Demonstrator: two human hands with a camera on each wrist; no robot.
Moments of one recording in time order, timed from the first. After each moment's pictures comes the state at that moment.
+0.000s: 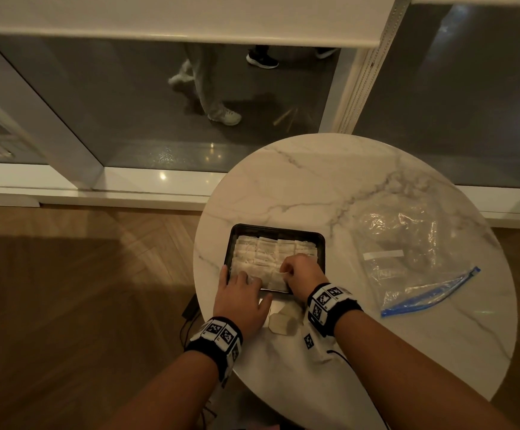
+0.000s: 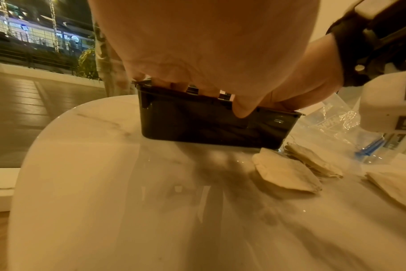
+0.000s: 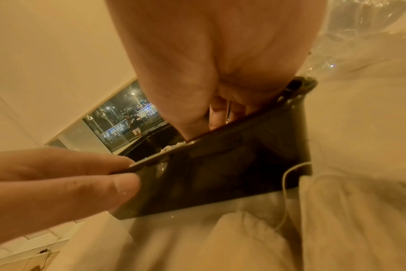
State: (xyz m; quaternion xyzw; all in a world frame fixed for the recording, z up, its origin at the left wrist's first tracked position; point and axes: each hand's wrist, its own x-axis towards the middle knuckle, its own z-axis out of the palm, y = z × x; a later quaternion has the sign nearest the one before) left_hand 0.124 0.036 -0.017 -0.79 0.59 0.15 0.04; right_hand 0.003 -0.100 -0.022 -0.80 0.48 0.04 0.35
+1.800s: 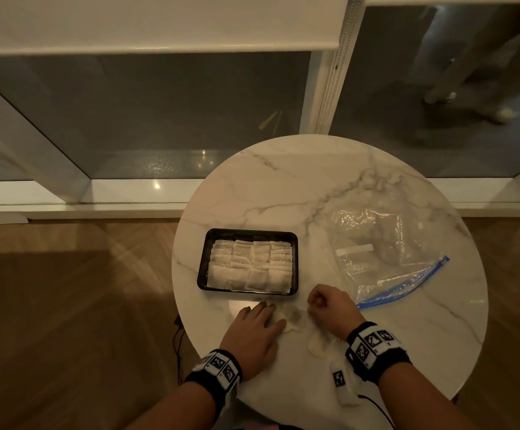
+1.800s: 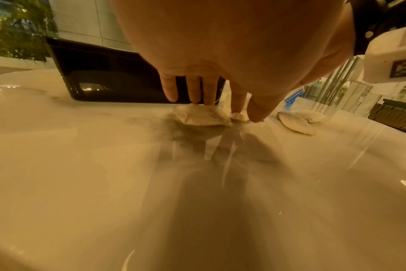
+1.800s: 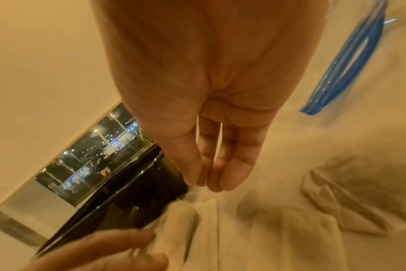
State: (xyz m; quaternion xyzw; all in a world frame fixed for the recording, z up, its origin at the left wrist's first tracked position) left_hand 0.055 0.060 -0.040 -0.63 0.76 0.18 0.05; right_hand -0.132 -0.085 -0.018 -0.74 0.53 0.02 0.41
